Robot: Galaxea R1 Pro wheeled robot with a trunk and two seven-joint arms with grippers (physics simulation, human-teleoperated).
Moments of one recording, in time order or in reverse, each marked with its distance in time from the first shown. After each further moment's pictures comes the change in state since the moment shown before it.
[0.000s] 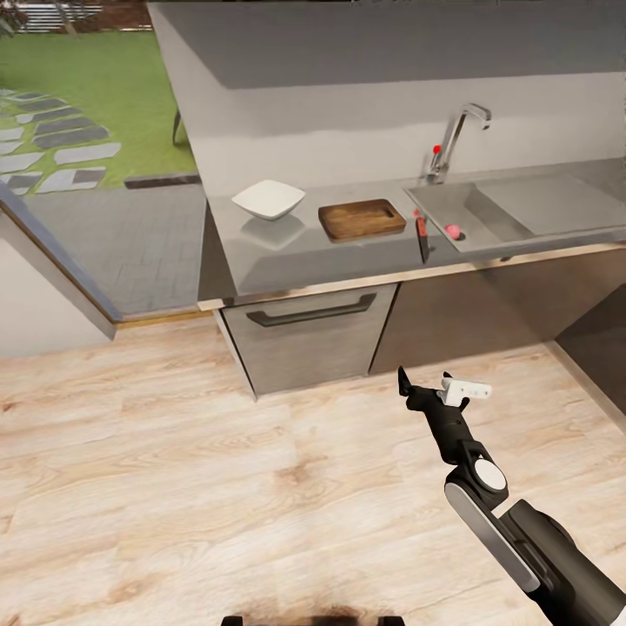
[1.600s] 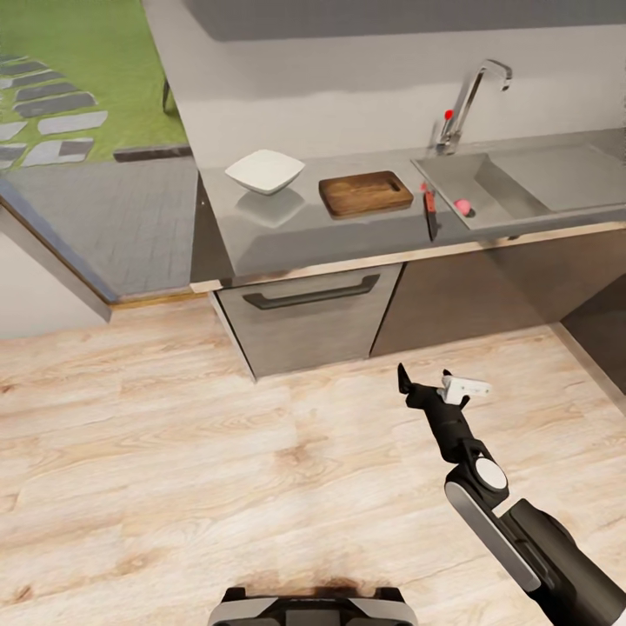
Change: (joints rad) left arm 0.000 0.000 0.000 0.003 0.001 0.004 0.000; right arm -0.001 0.000 -0.001 -0.017 -0.003 0.002 -0.004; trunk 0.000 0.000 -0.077
